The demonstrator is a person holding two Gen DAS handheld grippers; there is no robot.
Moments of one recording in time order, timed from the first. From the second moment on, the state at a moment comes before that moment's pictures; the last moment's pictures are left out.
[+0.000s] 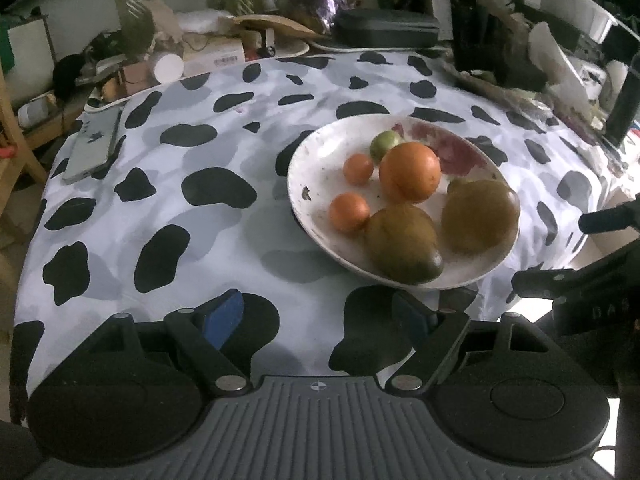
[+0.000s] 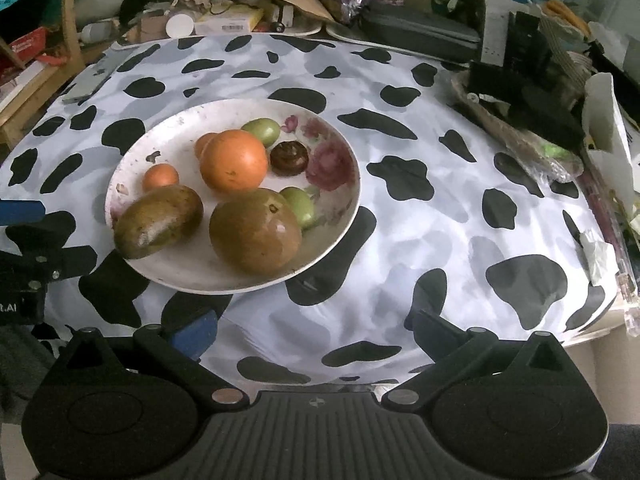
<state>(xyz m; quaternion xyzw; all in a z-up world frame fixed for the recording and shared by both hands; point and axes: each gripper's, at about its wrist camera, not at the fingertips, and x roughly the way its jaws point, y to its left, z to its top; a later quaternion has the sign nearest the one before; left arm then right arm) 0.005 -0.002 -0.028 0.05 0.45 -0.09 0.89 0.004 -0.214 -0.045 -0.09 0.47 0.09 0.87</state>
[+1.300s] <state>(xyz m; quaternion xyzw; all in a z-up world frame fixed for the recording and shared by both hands) 0.010 -0.007 -0.033 0.08 0.46 -0.08 0.88 0.004 -0.214 -0.045 -0.10 0.47 0.09 0.87</state>
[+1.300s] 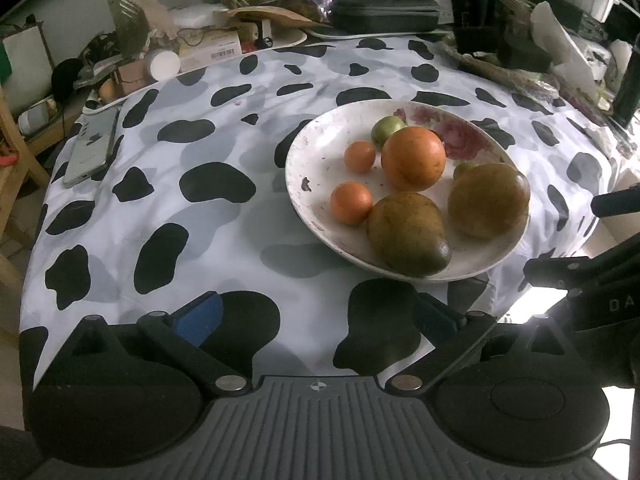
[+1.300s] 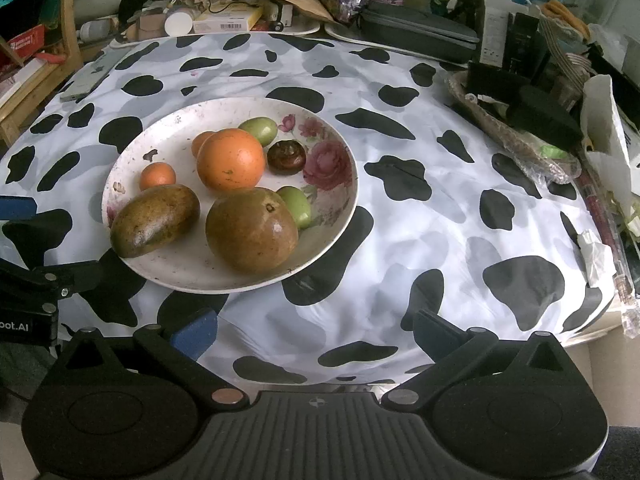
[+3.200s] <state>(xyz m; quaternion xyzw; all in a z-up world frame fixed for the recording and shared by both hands) 0.008 -0.007 -0.036 0.09 0.46 -0.08 0.88 0.003 -0.213 -0.044 -0.10 0.47 0.09 0.87</state>
